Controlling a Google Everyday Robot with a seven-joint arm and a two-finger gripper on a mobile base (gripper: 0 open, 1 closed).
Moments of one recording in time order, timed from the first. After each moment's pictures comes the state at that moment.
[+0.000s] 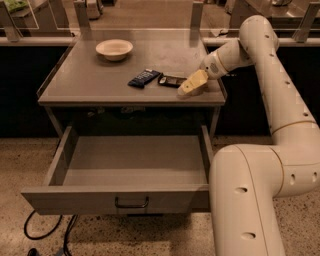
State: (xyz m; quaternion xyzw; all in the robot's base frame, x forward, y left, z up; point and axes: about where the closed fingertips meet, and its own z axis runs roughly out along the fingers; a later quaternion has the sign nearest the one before) arm 0.796 -0.123 0.809 -0.46 0.79 0.25 0.32
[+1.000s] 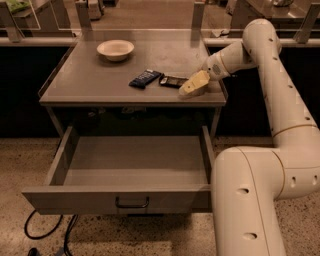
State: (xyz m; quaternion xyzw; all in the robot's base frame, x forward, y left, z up) arm 0.795 -0.127 0.810 -0.45 0.78 0.27 0.33
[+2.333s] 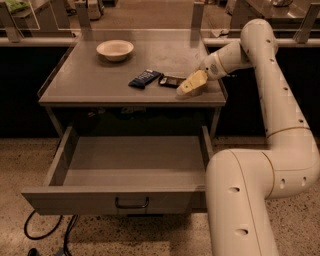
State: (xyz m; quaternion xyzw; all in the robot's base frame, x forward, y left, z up) arm 0.792 -0.114 0.814 -0.46 0.77 0.29 0.33
